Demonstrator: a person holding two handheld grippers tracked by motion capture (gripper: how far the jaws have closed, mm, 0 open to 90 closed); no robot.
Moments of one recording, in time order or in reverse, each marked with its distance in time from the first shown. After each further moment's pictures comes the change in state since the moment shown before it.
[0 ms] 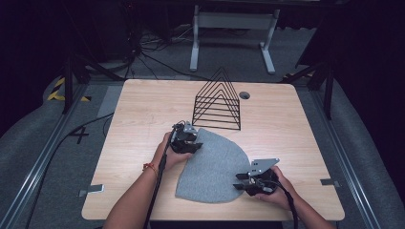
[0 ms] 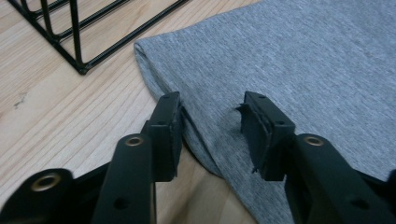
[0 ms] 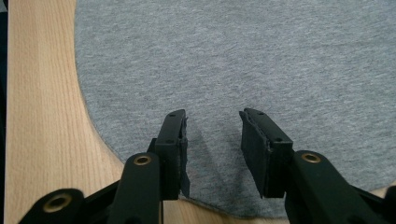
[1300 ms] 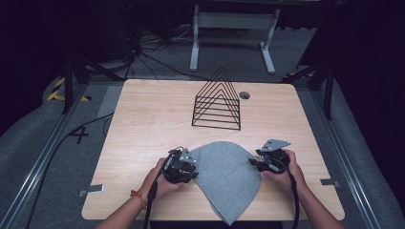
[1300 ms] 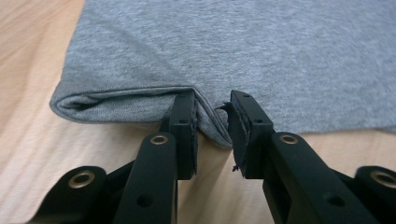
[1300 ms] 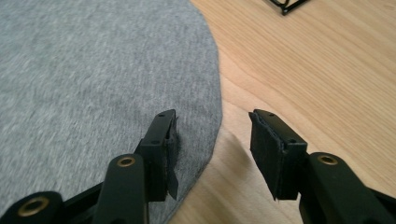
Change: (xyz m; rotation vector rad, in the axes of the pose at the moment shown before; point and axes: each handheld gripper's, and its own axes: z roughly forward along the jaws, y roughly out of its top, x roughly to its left) left arm -0.075 -0.042 -0.050 0.126 -0.127 0.058; right arm -0.063 -0.008 -0.016 0.049 -0.372 0.171
